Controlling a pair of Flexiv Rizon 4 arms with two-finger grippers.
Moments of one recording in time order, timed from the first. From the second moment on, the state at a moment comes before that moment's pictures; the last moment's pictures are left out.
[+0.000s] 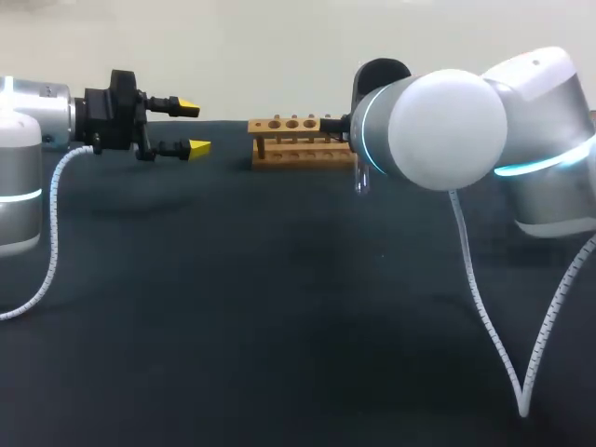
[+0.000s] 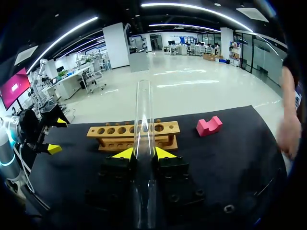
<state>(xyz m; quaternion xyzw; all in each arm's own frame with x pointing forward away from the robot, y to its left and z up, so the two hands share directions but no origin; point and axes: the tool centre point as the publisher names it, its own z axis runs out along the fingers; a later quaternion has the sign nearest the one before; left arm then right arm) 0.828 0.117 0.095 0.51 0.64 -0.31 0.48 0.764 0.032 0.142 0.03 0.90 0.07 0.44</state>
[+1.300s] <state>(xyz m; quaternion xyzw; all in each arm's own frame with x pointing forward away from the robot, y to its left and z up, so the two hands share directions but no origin) 0.828 0.117 0.095 0.51 0.64 -0.31 0.48 0.805 0.043 0.093 -0.02 0.93 0.05 0.36</state>
